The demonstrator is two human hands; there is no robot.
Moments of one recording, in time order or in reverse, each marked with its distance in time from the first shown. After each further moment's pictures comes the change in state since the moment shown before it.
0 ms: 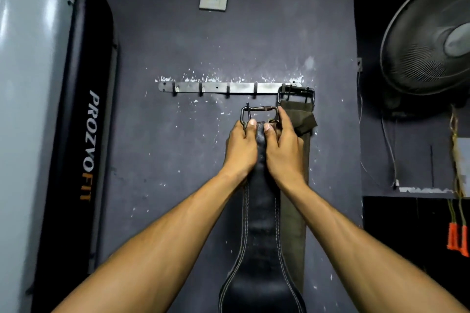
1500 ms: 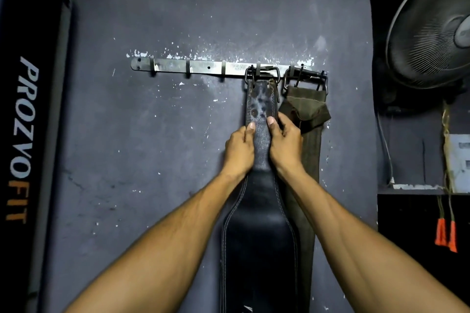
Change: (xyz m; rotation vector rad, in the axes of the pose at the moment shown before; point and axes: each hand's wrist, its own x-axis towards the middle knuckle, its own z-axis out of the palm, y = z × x) left_hand 0.070 -0.106 0.027 0.077 -0.132 0.013; right_hand 0.049 0.105 0.066 0.096 0.024 0.148
